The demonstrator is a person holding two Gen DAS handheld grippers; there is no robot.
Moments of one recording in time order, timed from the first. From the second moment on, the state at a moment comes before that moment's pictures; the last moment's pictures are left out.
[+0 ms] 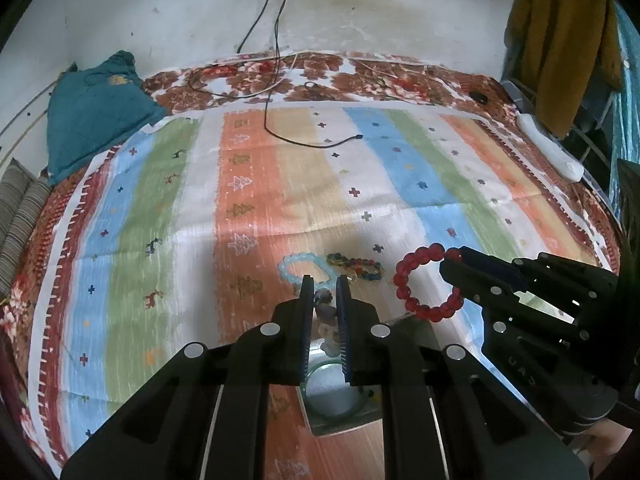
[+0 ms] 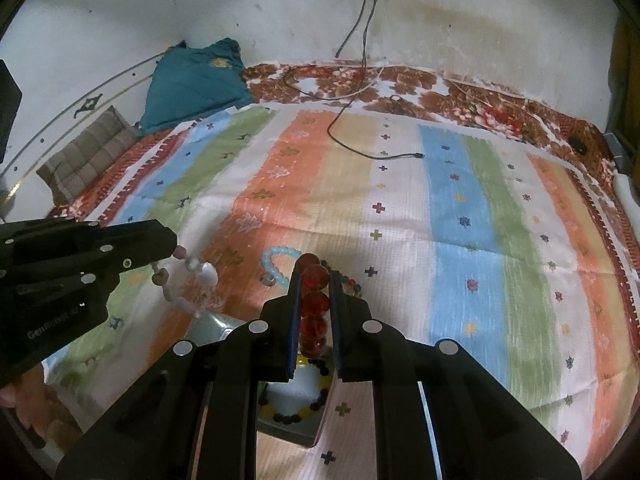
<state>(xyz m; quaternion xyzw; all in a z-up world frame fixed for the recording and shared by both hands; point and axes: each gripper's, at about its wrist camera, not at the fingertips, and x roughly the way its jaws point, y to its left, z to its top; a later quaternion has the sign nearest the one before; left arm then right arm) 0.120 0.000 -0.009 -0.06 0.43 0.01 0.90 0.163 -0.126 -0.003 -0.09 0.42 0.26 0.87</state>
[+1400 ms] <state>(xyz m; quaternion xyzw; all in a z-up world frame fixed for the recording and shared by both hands) 0.076 -0.012 -0.010 -0.09 0.43 0.01 0.90 0.115 -0.145 -0.002 -0.09 0.43 0.26 0.86</state>
